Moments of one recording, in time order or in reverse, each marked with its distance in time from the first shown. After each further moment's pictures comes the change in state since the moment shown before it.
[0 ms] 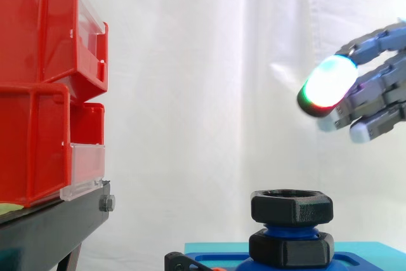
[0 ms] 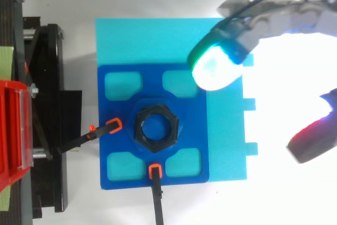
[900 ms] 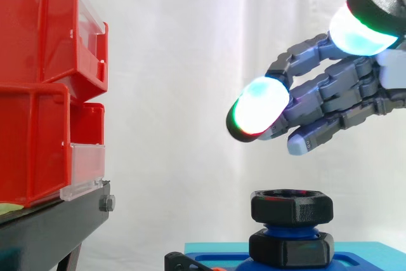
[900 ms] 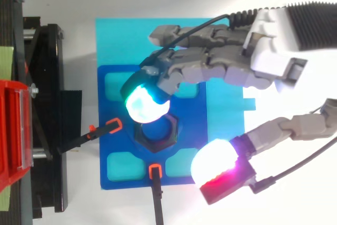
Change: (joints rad) arm 0.028 -0.147 0.141 0.055 -0.019 -0.213
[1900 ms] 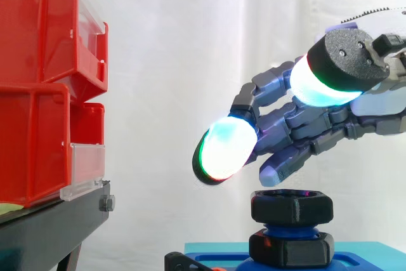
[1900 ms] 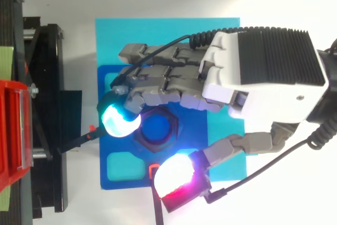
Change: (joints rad) arm 0.018 -0.094 0.072 0.021 0.003 -0.106
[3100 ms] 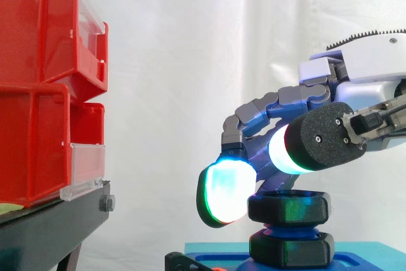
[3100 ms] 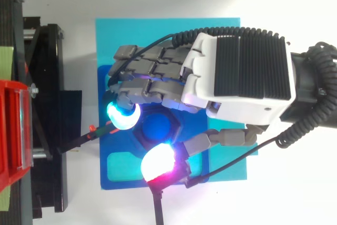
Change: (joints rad) arm -0.002 -0.047 0.020 0.026 0.004 -0.203
